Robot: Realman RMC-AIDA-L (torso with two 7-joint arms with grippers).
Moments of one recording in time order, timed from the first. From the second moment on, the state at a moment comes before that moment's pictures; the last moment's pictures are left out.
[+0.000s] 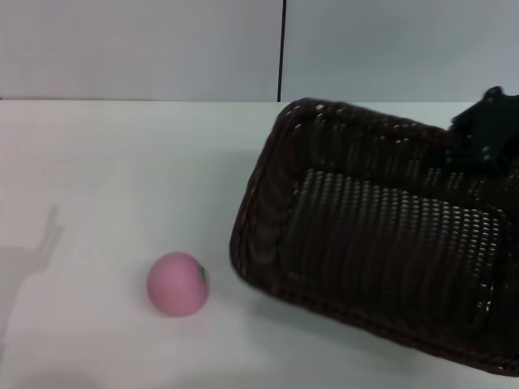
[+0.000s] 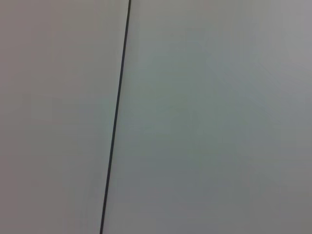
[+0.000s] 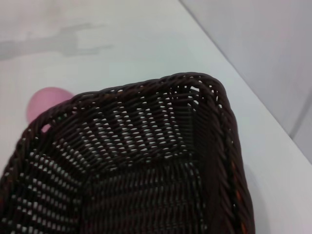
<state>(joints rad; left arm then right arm) -0.06 -2.07 -0.31 -0.16 1.87 1.83 -0.22 0.70 2.00 -0.82 -1.10 -2.42 -1.71 1.65</state>
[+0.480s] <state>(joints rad) -0.03 -2.07 -0.30 -0.16 1.87 1.86 -0.21 0.72 2.06 -0.84 -1.06 -2.41 -1.66 1.29</state>
